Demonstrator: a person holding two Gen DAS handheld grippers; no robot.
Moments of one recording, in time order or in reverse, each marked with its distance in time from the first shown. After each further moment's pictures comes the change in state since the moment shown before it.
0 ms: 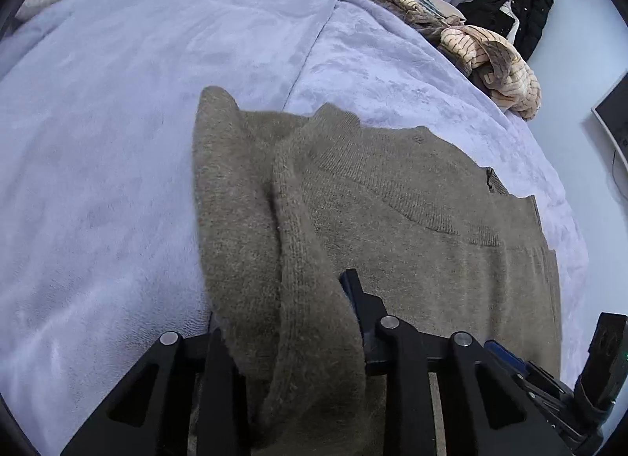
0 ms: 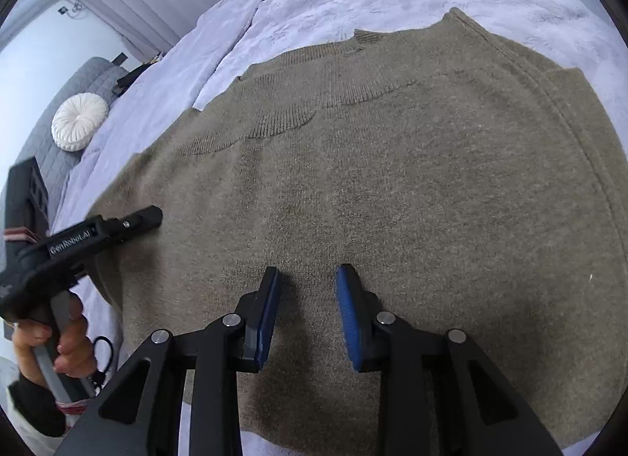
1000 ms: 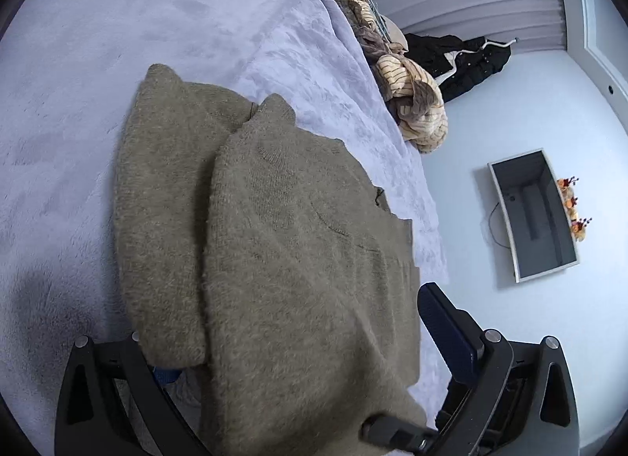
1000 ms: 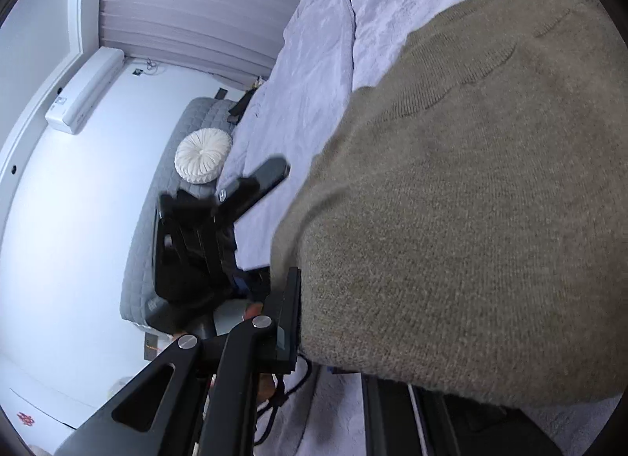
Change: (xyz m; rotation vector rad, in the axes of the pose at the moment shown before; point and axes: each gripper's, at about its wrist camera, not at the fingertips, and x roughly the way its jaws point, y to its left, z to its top) left arm -0.002 0.049 0.003 -0.259 0.107 -0.565; right arm 0.002 0.082 -0.026 0.198 0.034 0.570
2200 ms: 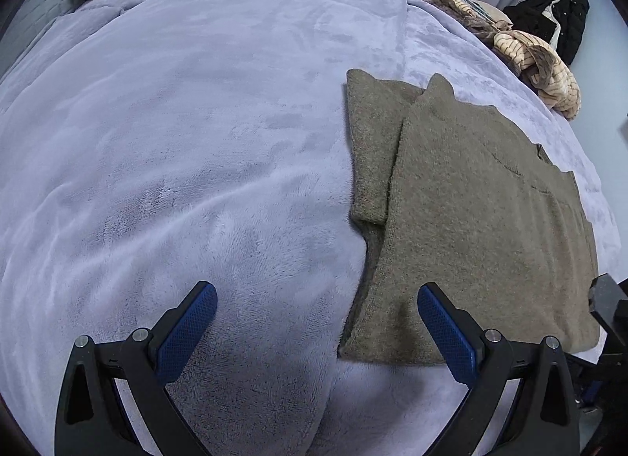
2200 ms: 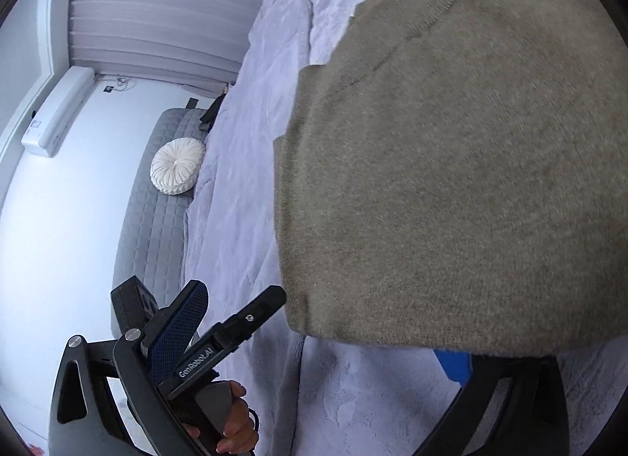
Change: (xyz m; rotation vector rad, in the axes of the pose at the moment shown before) left arm -0.063 0.016 -0.078 0.148 -0.123 0.726; right arm -0.010 -0.015 -0.022 0.080 -0.041 -0.064
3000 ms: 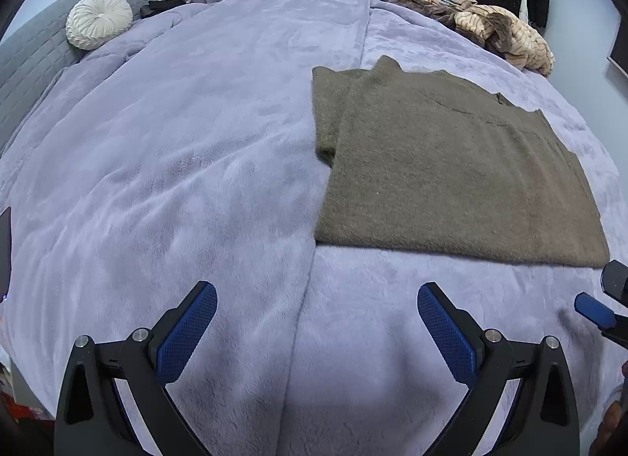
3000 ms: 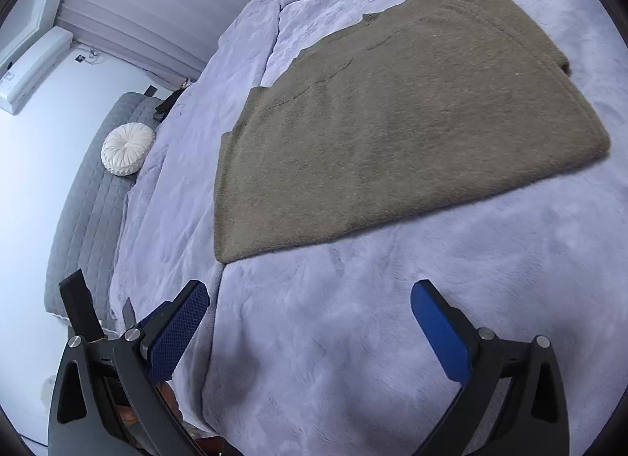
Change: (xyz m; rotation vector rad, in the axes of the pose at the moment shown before) left arm -0.064 -0.028 -0.076 0.141 -0.087 0.096; right arm -0.123 -0.011 -0.046 -0.102 -0.032 -0.279
